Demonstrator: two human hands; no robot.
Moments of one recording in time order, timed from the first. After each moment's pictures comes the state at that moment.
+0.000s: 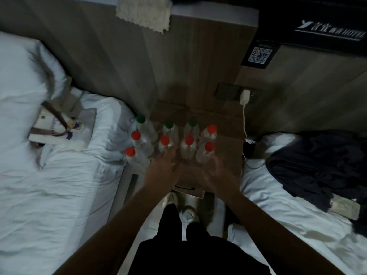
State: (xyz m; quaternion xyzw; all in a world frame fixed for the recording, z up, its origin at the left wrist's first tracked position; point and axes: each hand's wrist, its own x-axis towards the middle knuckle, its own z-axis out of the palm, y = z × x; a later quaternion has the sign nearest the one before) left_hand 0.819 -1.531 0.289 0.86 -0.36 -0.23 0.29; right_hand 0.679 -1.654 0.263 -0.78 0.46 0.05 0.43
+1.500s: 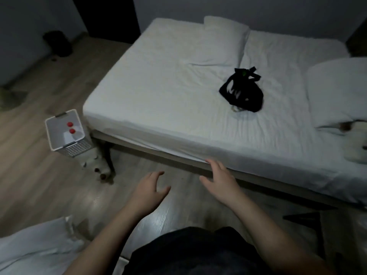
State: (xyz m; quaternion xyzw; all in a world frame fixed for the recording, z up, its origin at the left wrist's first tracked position) left_hand 0.315 -0.967 0.323 0.83 0.43 -0.03 0.35; right_hand 0.499 -1.089 0.312 -0.85 -0.39 0.29 0.20
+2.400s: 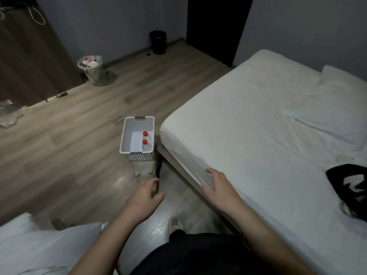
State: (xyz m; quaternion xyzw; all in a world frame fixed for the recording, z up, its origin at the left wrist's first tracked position) left_hand 0.167 -0.641 0.283 0.69 0.62 0.08 0.37; right_hand 0.403 -0.675 0.297 -0.73 -0.56 0.36 0.12
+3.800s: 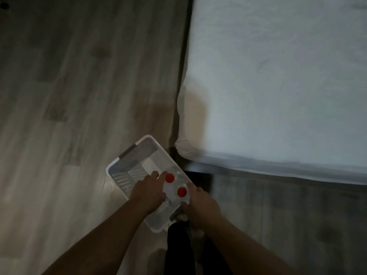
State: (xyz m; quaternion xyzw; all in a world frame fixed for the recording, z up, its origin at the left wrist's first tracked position) left_hand 0.082 -0.081 -0.010 0.89 0.25 -0.32 0.21; right_hand 0.163 -0.231 0.006 -0.85 -0.22 0.46 0.10
